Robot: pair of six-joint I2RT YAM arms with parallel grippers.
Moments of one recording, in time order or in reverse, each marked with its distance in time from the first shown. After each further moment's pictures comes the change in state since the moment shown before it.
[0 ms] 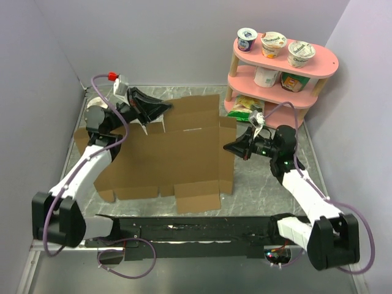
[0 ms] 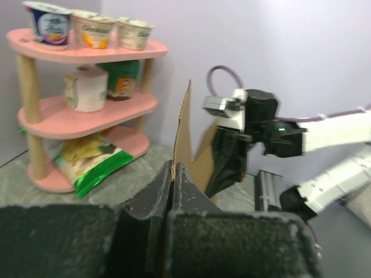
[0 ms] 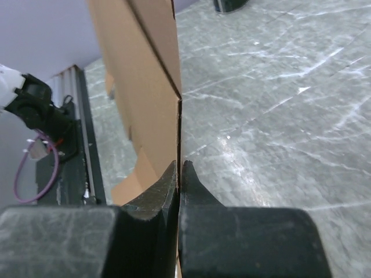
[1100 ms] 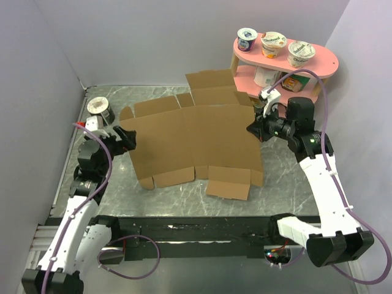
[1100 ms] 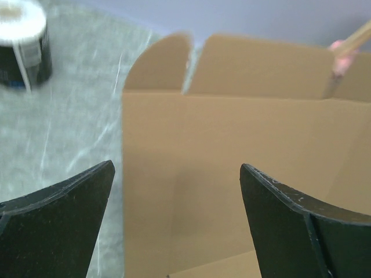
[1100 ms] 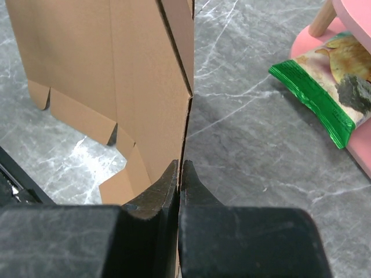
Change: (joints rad) left arm 0.089 -0.603 -0.365 -0.976 -0.988 0.326; right arm 0.002 0.011 0.657 -1.041 0.524 -0.402
